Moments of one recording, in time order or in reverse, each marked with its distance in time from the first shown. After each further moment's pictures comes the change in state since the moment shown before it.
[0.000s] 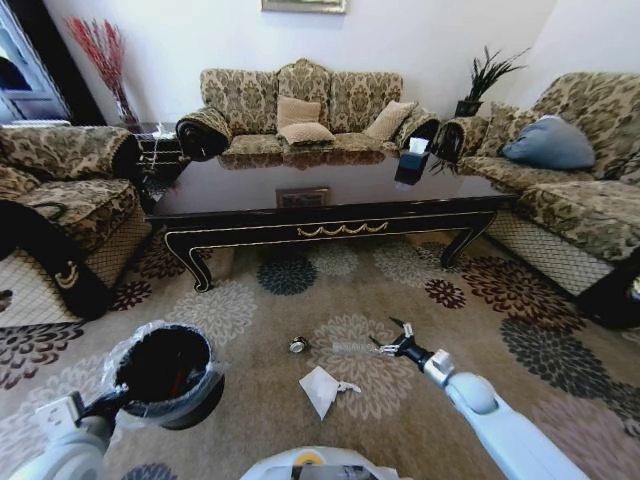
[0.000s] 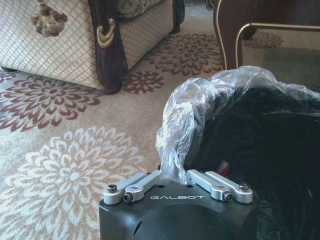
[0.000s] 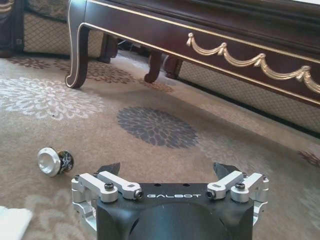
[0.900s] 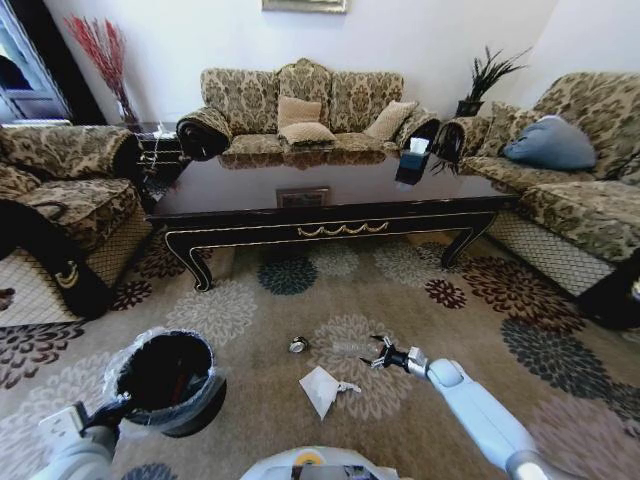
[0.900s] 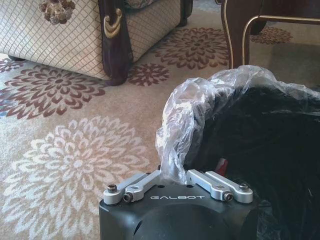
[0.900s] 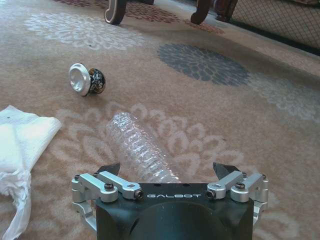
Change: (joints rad) left arm 0.007 -0.071 0.022 -0.010 0.046 -0.002 -0.001; right arm 0.276 0.125 -0.124 -0.506 -0.164 0.081 -0.236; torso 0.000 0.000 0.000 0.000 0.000
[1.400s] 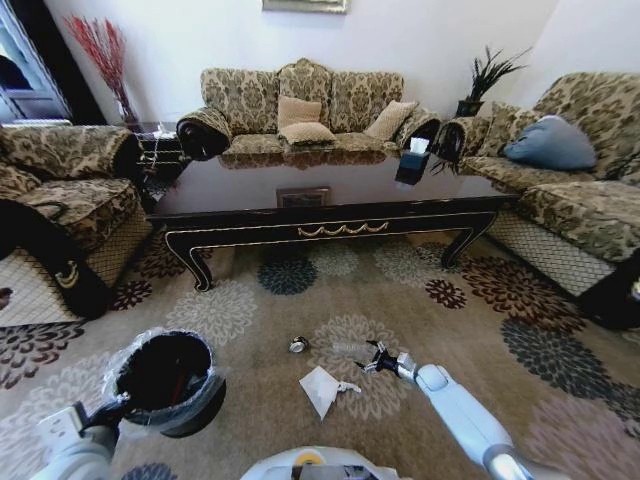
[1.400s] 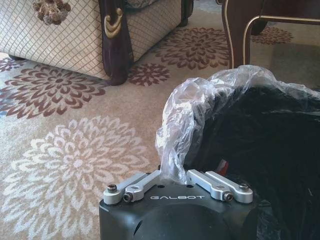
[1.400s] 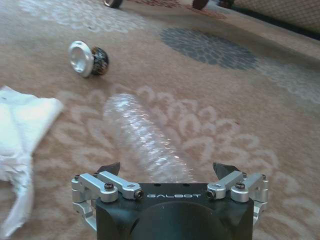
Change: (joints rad) left arm -0.005 -0.001 0.000 0.004 -0.001 0.000 -0.002; right arm 0.021 0.065 -0.002 -0.102 -0.081 0.028 0.055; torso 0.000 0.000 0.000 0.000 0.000
